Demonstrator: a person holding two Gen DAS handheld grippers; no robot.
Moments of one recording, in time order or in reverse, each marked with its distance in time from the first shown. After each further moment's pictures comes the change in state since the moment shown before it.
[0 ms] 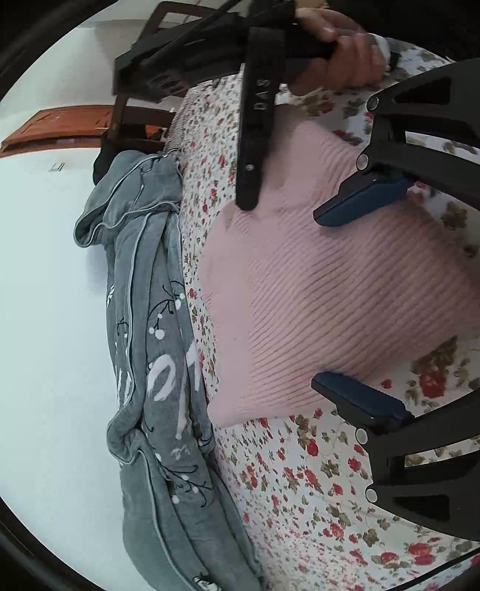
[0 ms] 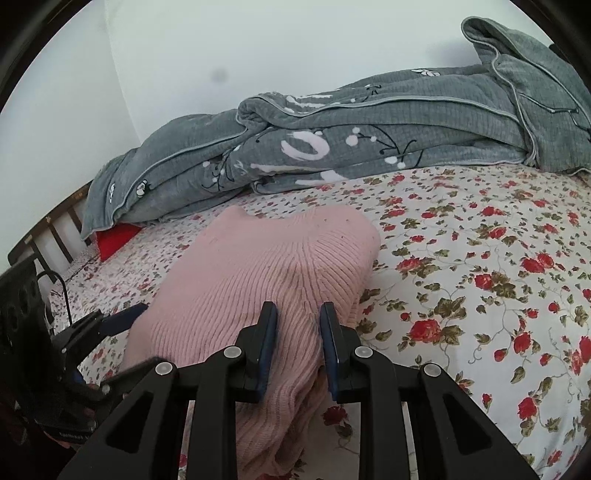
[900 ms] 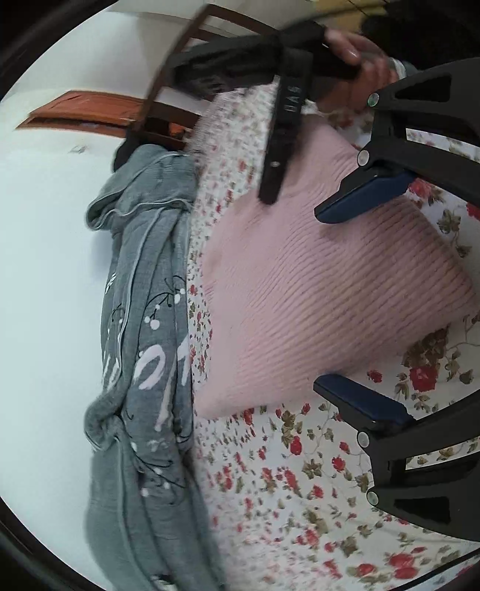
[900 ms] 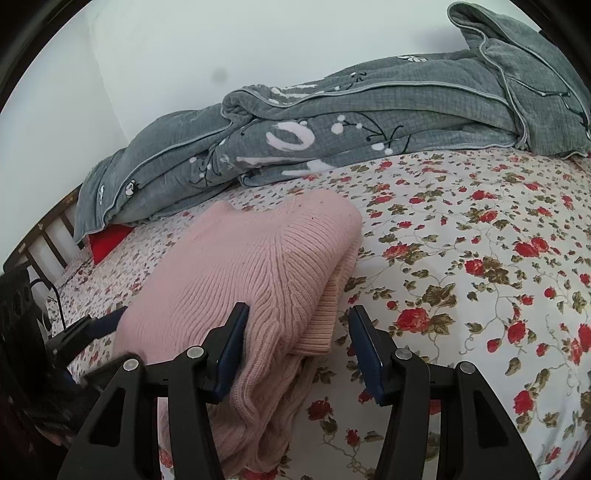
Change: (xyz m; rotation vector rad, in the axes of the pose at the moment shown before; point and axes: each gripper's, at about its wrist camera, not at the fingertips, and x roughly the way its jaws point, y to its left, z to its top) left arm -0.007 0.032 0.007 -0.175 0.014 -0.089; right arm 0.002 -0.009 0.001 0.035 0.042 -0.032
